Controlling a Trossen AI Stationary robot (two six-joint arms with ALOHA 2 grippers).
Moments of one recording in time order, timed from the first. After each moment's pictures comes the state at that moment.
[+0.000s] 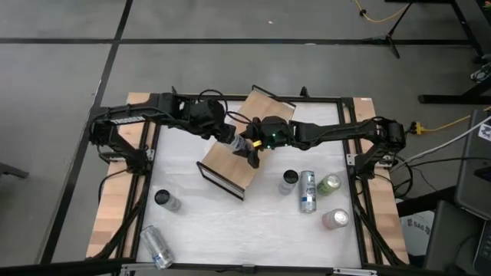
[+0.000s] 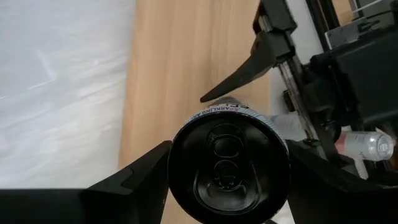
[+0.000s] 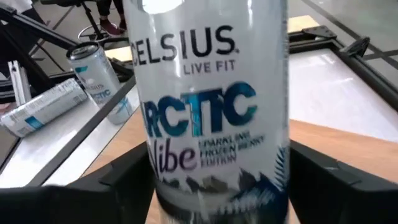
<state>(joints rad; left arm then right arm) 0.06 1.55 1.79 -1.24 -0.20 -1.12 -0.08 1.67 1.22 0.03 -0.09 0.13</state>
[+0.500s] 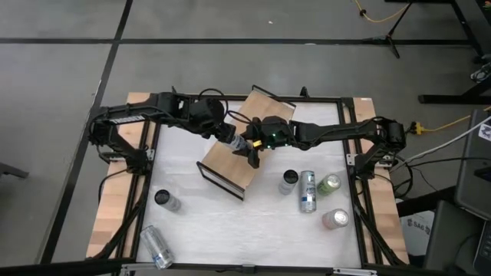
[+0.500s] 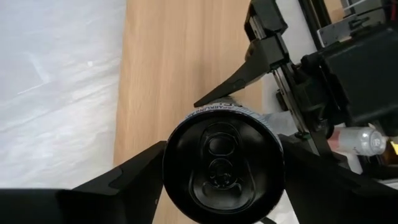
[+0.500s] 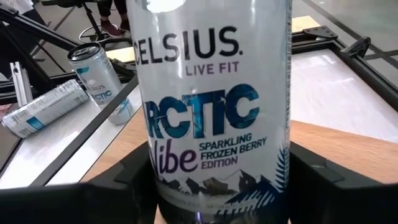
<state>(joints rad) 0.06 1.54 1.79 -1.22 -0.17 -1.09 -0.08 1.67 1.22 0.04 -0.09 0.12</state>
